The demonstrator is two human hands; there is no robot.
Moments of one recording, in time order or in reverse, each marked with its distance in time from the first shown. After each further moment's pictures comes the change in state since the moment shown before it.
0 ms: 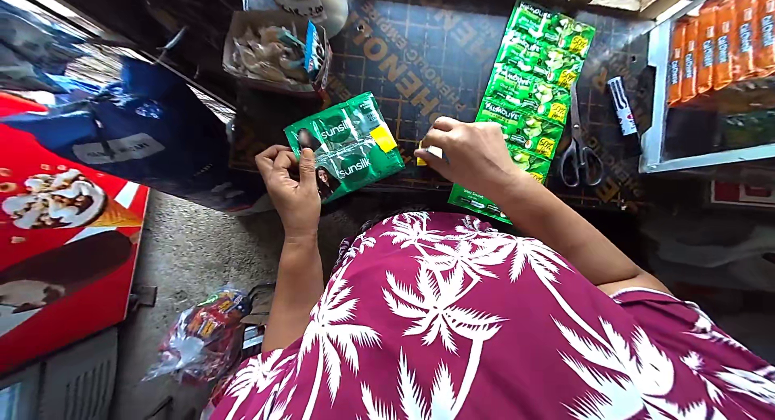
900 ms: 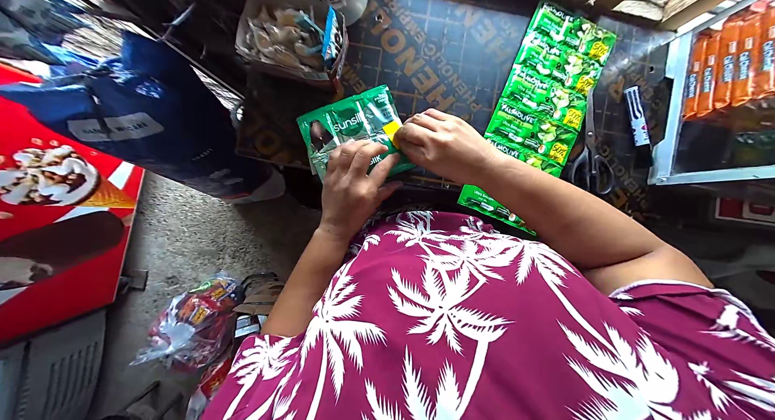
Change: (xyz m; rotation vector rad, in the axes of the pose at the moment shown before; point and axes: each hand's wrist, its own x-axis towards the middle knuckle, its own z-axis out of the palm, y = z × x) left_hand -0.017 0.027 0.026 0.452 -0.339 0.724; right_hand 0.042 -0.004 0.023 -0.082 0.171 -0.654
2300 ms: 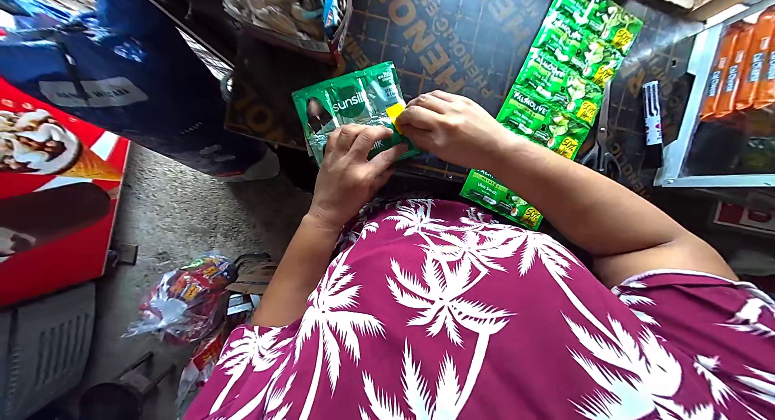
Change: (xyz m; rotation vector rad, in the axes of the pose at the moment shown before) left_hand 0.000 -0.006 -0.005 -0.097 -0.121 -0.010; right_hand 0.001 0.012 -0.001 0.068 -0.031 -0.056
